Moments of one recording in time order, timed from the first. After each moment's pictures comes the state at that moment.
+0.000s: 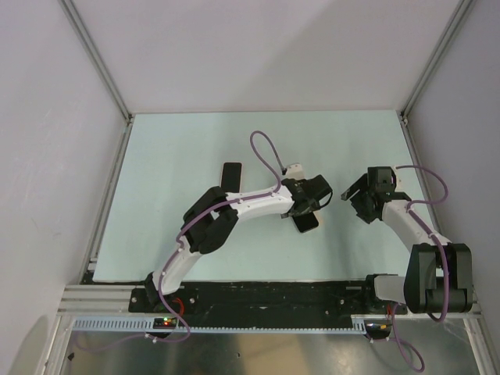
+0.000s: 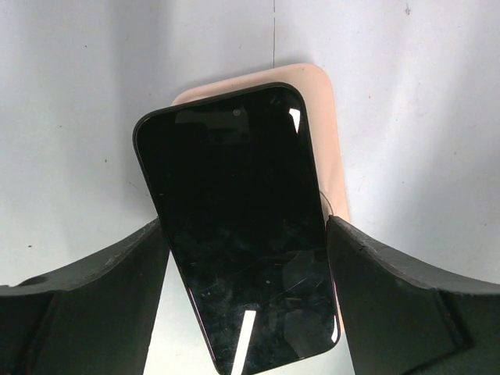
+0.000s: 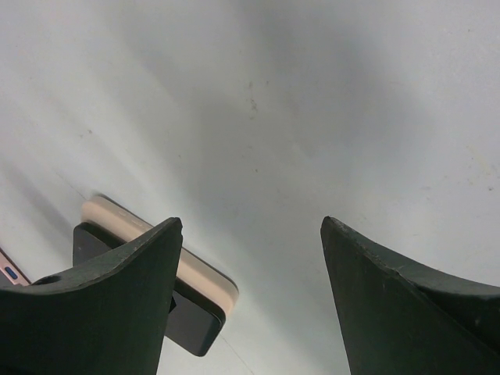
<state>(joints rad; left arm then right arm) -1.05 2.26 1.79 -0.69 -0.48 -1.19 0.02 1.27 0.70 -0.38 0.04 0.84</state>
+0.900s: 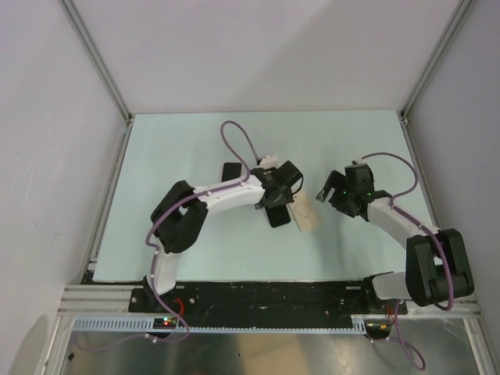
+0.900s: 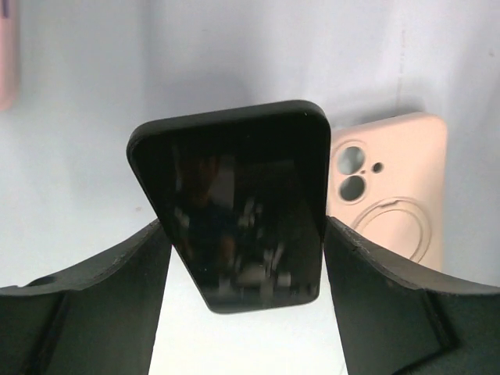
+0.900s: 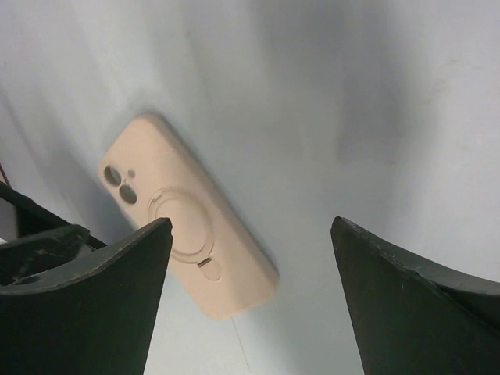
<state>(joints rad) -0.93 2.06 1.57 -0.66 -0.43 -1.03 0.19 1.33 0.70 -0.23 -0.04 0.68</state>
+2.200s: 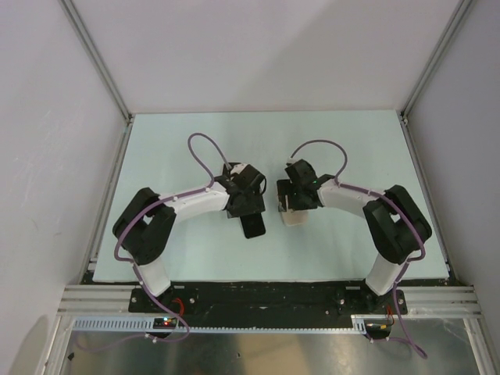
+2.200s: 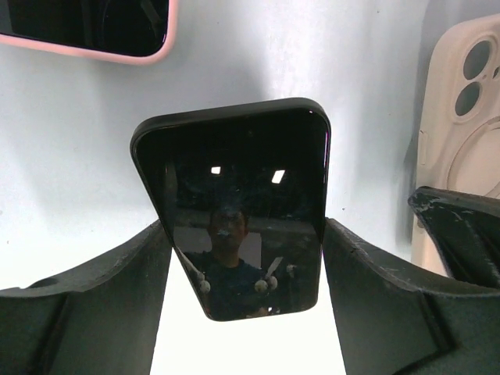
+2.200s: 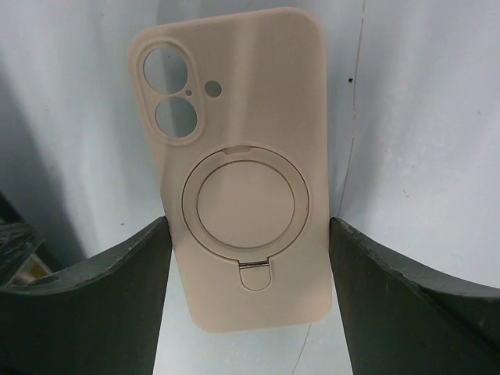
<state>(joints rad) -0.75 1.75 1.12 -0.51 -0.21 -0.88 0.64 1.74 1.03 -0.33 0.11 0.45</state>
